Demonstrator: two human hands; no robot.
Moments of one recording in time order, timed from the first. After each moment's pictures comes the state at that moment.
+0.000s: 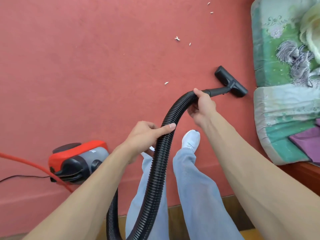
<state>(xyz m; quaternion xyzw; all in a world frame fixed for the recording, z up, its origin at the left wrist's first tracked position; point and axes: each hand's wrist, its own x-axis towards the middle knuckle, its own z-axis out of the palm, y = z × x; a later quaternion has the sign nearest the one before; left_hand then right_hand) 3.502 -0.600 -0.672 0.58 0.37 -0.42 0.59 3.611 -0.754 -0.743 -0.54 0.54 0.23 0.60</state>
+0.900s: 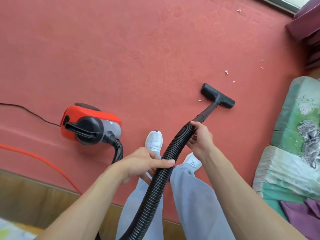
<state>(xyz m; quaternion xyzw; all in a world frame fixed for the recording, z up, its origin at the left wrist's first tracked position) 3.334 -0.546 -0.650 0.43 0.40 -0.39 0.71 3.491 -0.669 -0.730 -0.67 0.39 0.41 0.48</state>
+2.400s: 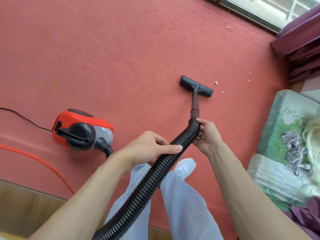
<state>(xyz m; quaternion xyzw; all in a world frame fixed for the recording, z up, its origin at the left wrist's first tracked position) 3.398 -0.534 -0.604 0.50 0.38 -0.31 0.72 3.552 -0.671 -0.693 -0.66 0.37 0.44 0.48</state>
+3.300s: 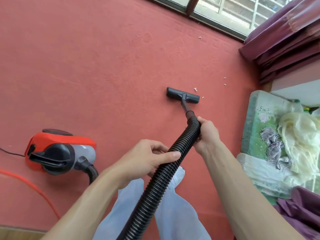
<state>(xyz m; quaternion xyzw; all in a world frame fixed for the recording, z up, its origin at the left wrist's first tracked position) 3.433 -0.546 -0.592 0.51 0.34 -0.30 0.73 3.591 -0.670 -0.664 -0.65 0.41 0.32 0.55</state>
